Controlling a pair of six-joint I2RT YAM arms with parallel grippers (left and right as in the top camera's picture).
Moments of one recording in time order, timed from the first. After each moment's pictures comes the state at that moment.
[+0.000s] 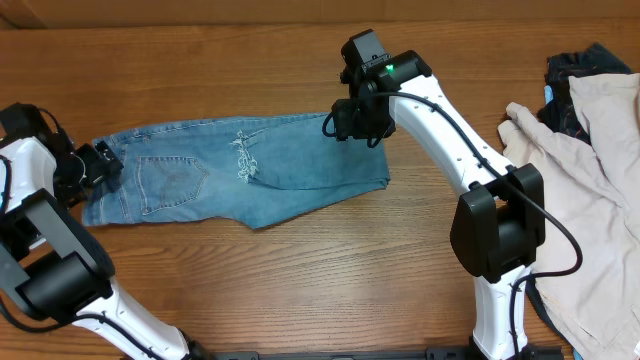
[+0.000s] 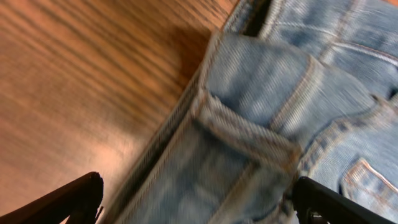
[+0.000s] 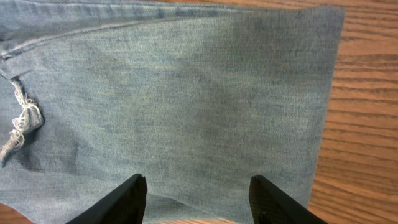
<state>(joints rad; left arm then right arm) 0.59 2.05 1.51 -0.83 0.07 -0.13 0.44 2.16 1.94 -1.11 -0.15 0.31</state>
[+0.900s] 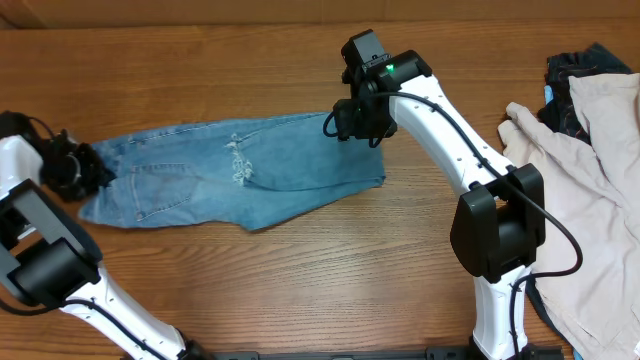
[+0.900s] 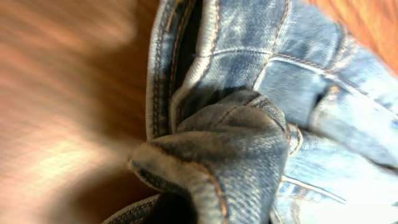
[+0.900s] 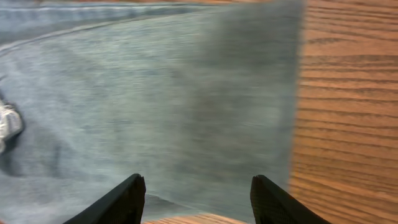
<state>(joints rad) 0.66 2.19 1.68 -0.99 0.33 -0.07 0.44 2.16 1.94 -1.11 -0.12 0.31</state>
